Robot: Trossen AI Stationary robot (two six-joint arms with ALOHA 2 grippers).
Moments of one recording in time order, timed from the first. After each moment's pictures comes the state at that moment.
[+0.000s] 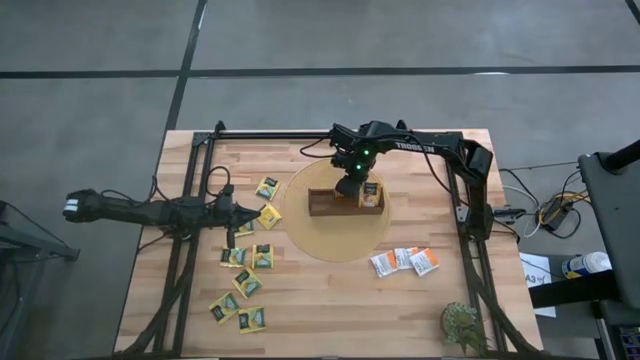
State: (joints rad) left arm -0.08 0.31 0.01 0.05 -0.23 -0.18; right arm -0.43 1.98 1.61 -1.05 -0.39 0.14
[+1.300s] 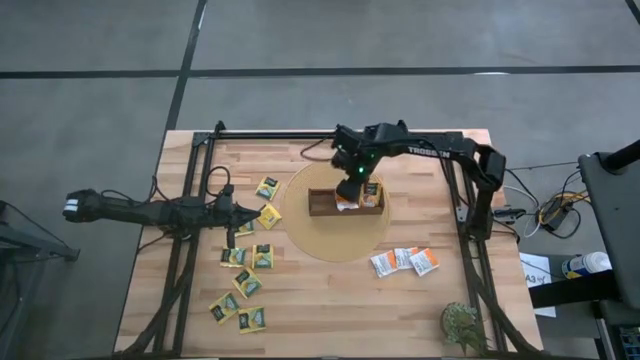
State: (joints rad) left arm -0.08 0.31 0.01 0.05 -0.23 -0.18; right arm -0.35 1.87 1.61 -1.04 -0.39 0.24
